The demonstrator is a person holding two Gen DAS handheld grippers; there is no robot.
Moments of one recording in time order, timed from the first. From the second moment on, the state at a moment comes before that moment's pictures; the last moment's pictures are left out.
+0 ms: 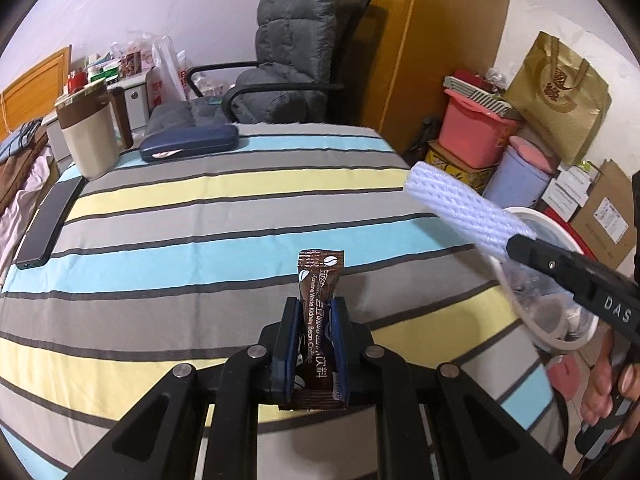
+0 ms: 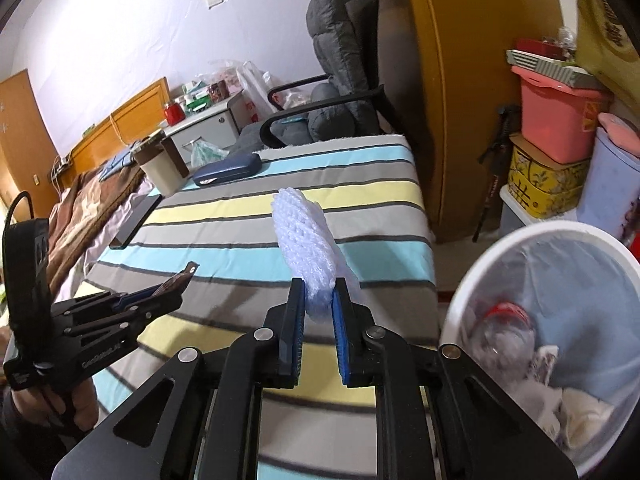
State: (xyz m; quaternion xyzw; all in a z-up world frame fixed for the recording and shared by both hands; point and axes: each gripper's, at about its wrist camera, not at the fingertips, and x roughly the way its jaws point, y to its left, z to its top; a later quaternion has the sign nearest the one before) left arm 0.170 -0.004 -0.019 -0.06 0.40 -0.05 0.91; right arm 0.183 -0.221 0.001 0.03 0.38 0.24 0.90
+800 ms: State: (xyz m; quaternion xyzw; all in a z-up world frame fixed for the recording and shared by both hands) left arm 0.169 -0.109 0.009 -0.02 0.38 -0.14 0.91; right arm 0.141 -0.298 0.011 0.07 0.35 0.15 0.92
